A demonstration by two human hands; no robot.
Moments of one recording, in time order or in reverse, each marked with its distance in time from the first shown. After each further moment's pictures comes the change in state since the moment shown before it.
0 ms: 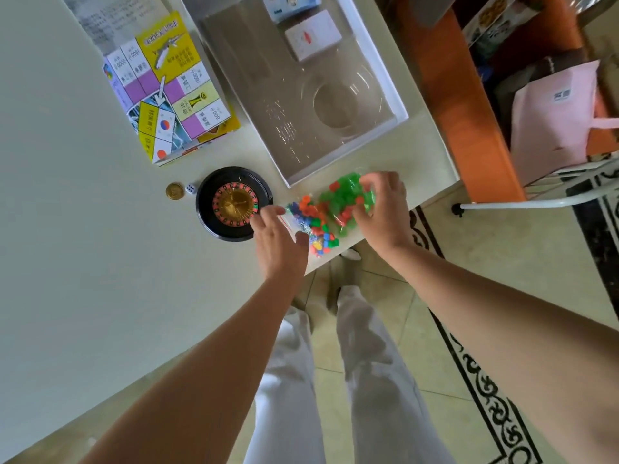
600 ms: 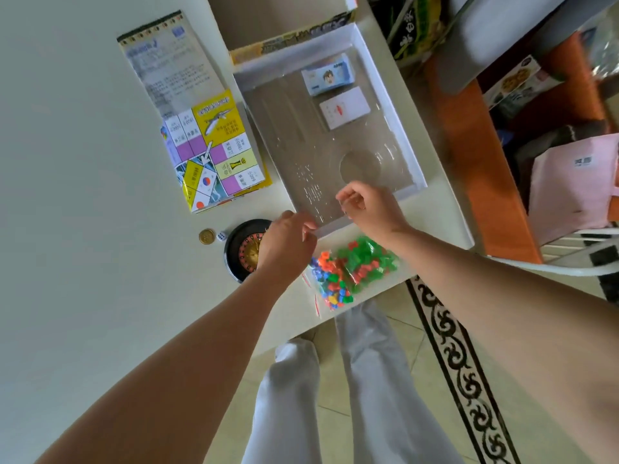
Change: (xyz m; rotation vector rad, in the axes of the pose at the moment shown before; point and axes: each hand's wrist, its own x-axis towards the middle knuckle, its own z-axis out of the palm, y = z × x) left_hand 0.067 0.053 -0.071 0.149 -0.169 0.267; right_hand 0.102 -0.068 -0.015 0.141 -0.343 -0.092
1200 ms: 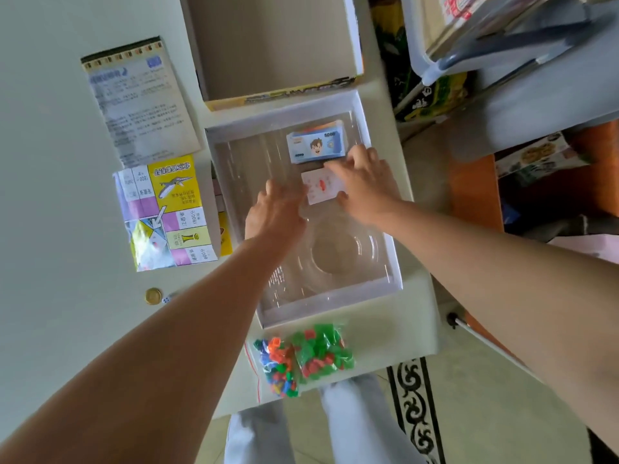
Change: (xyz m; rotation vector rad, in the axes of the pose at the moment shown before) left_hand 0.182 0.068 -0.028 0.248 -0.021 -0.225; right_hand 0.202 -0.003 -0.079 -0.749 -0.198 -0.276
